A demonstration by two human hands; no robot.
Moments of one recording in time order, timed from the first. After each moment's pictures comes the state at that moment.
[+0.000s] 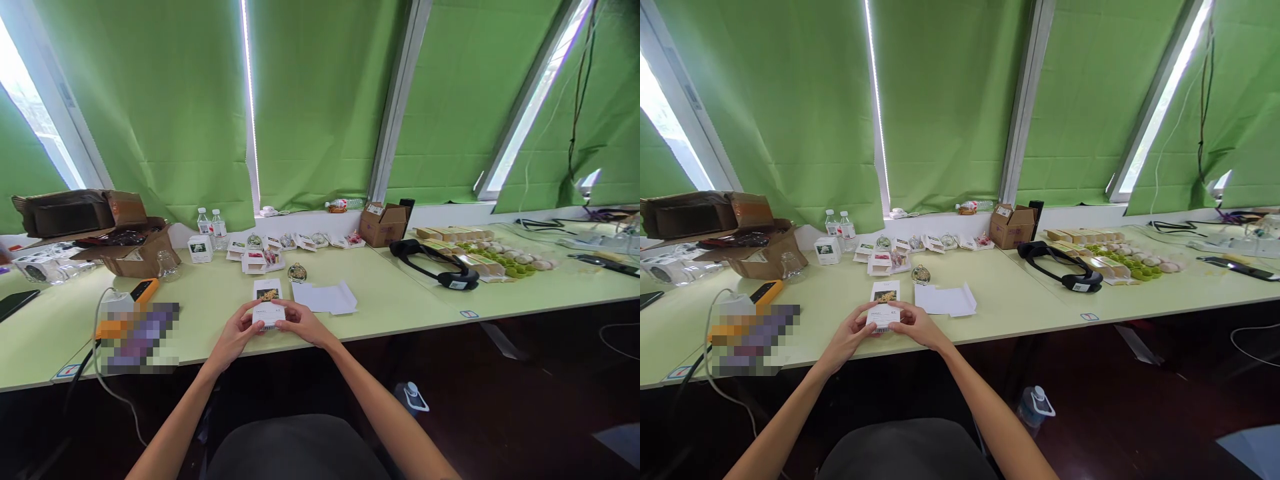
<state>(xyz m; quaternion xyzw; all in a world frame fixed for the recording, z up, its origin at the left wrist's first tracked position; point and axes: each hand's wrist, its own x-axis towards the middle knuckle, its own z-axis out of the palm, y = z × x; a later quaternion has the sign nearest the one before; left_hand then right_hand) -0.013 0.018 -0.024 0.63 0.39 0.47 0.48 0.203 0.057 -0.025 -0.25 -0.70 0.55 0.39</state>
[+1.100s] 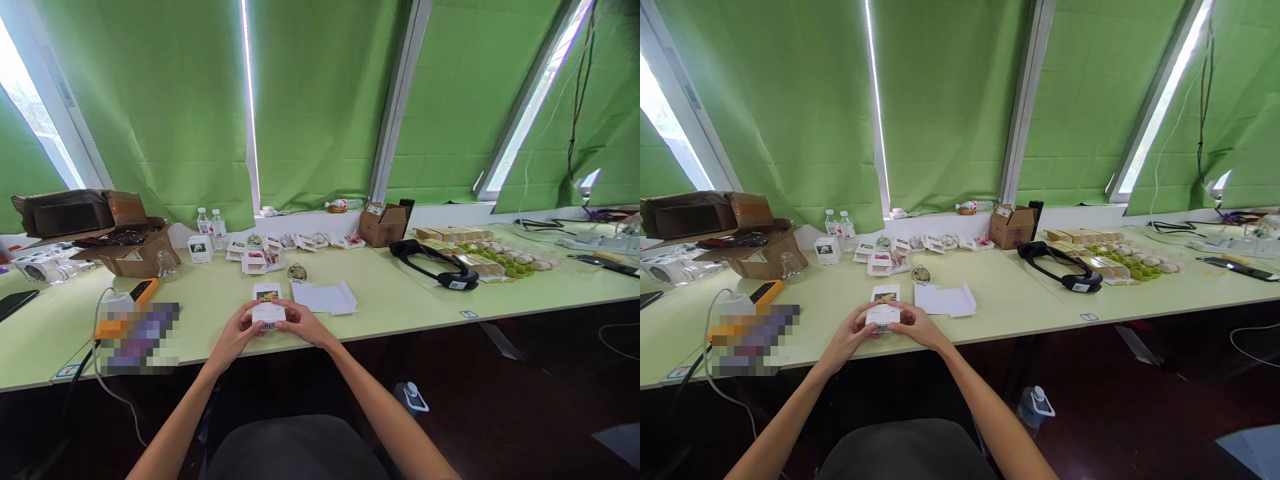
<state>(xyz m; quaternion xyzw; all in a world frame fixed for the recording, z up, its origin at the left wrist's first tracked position) -0.012 0.018 -0.022 0.63 0.39 0.47 0.47 0.203 0.056 -0.022 -0.25 -0.69 0.56 0.38</state>
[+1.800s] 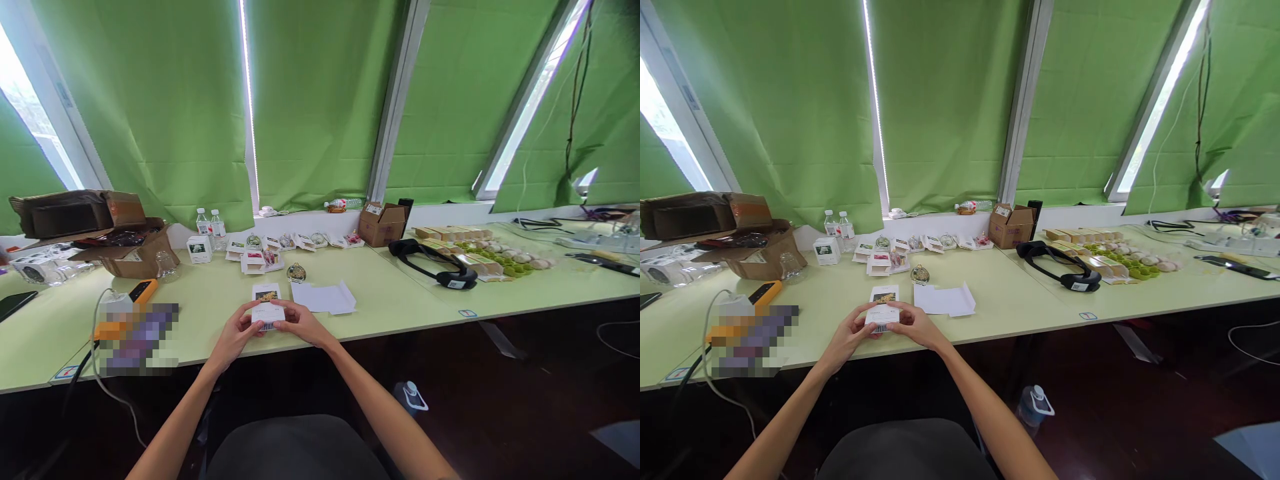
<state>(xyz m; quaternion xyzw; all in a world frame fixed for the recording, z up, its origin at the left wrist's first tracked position) -0.011 0.017 -0.021 0.63 0.41 0.47 0.46 0.202 0.054 -0.019 -0.25 -0.71 0.54 0.39</state>
